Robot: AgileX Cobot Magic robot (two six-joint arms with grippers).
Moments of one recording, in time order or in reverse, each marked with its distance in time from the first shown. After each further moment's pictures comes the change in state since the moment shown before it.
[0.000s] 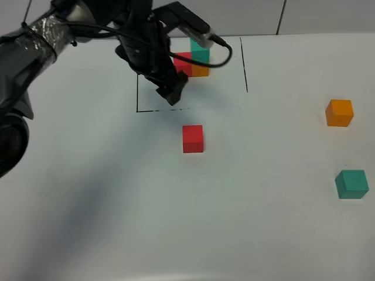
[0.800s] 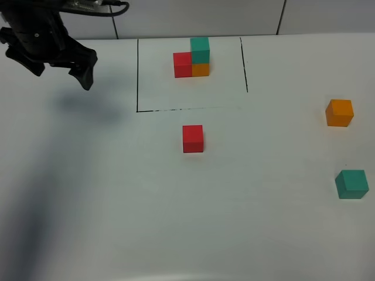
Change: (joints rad) left arm 0.272 -0.272 0.316 0.039 0.003 -0.185; right arm 0.000 0.000 0.000 0.001 0.000 0.000
